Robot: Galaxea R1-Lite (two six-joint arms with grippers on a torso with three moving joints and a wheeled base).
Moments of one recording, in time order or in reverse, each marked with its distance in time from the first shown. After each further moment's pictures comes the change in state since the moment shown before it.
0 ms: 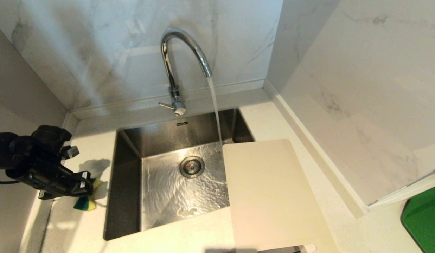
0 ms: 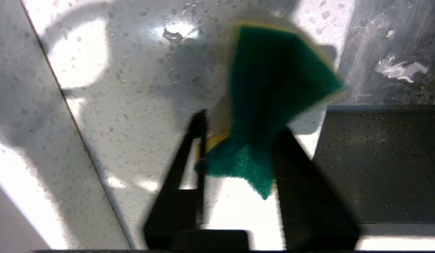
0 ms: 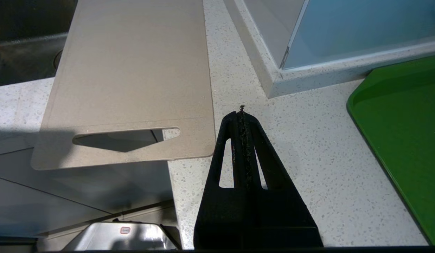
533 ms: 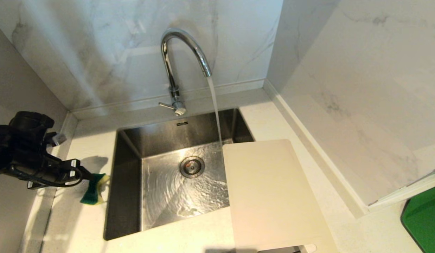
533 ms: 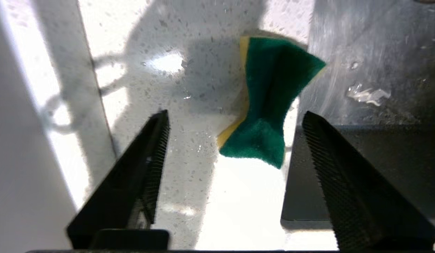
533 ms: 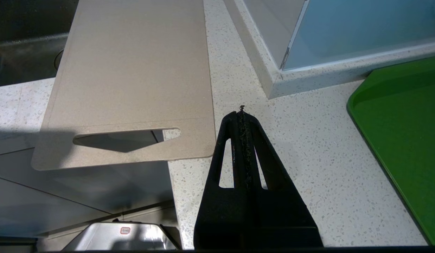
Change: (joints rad) left arm 0.020 -0.104 -0.016 -0.008 -0.007 0.004; right arm 0.000 0.000 -0.001 0.000 0.001 -0.001
